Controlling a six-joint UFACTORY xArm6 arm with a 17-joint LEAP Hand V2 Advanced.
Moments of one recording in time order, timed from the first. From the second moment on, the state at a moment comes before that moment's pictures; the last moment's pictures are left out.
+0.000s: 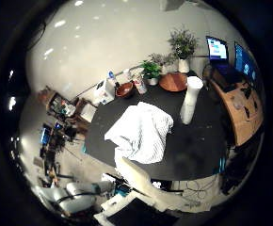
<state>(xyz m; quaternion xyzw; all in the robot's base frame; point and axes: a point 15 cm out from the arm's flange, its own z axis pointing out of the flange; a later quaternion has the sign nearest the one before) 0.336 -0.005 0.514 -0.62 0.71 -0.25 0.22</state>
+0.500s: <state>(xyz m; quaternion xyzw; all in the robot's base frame) 0.356 -0.081 0.457 -0.54 0.76 -0.20 0.31</state>
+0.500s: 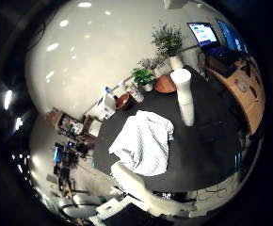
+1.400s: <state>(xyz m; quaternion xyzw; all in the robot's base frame) 0.394 -0.133 0.359 -0.45 0.77 -0.09 0.44</state>
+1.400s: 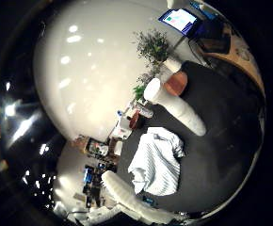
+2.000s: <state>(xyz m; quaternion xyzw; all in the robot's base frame) 0.431 -0.119 0.342 -0.43 0.77 -0.06 0.47</state>
